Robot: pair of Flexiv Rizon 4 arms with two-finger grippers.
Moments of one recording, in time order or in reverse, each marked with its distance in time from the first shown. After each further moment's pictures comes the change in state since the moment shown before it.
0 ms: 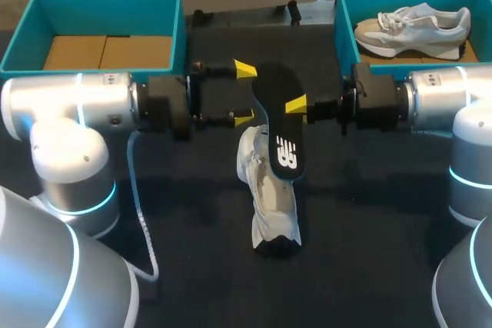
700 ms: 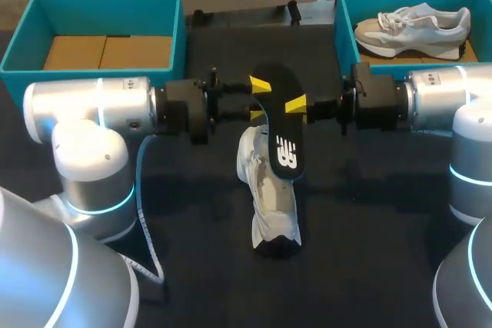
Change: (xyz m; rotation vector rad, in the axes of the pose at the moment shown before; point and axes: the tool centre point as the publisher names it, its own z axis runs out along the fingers) left arm 0.010 0.003 0.027 0.010 -0.011 -0.011; right arm 0.000 0.001 0.000 0.002 -0.003 0.001
